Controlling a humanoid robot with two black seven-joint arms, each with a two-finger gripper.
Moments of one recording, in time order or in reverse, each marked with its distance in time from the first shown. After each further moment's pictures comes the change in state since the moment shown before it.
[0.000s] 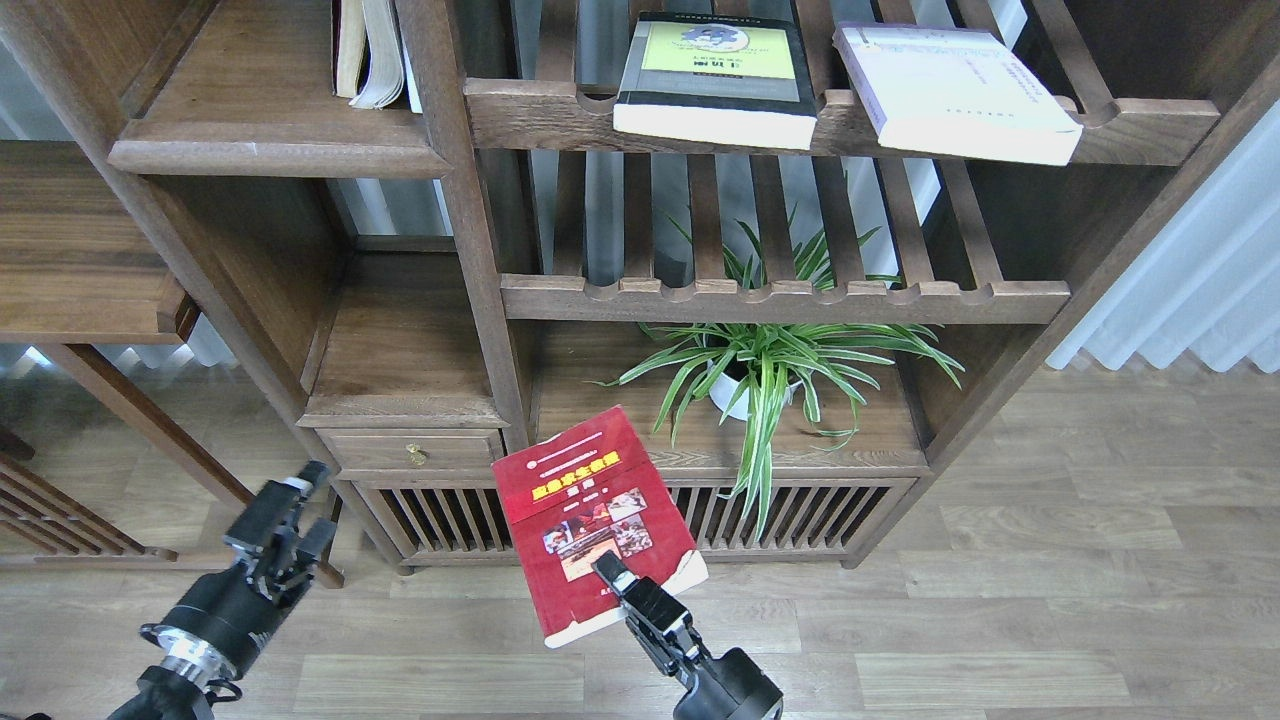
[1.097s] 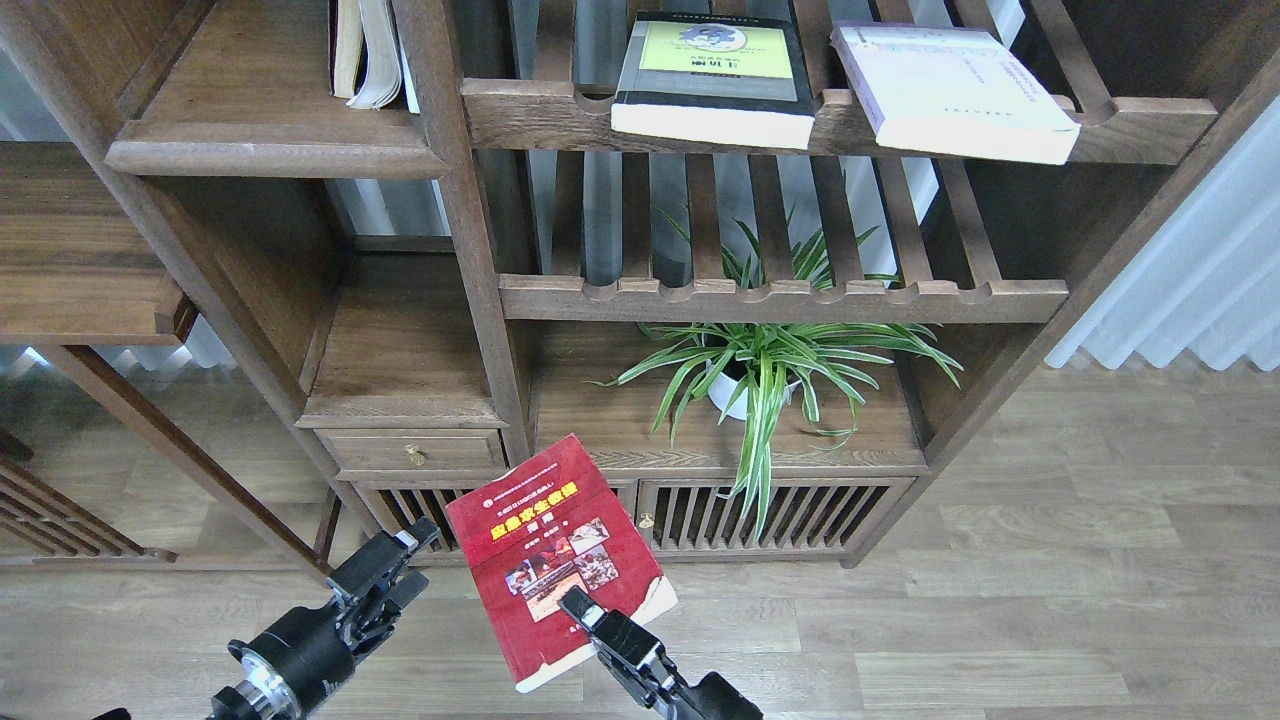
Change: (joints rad) left arm -0.077 -0.075 0.189 0.059 0.007 0.000 0.011; right arm -0.002 0.000 -0.055 0.000 0.000 0.000 -0.027
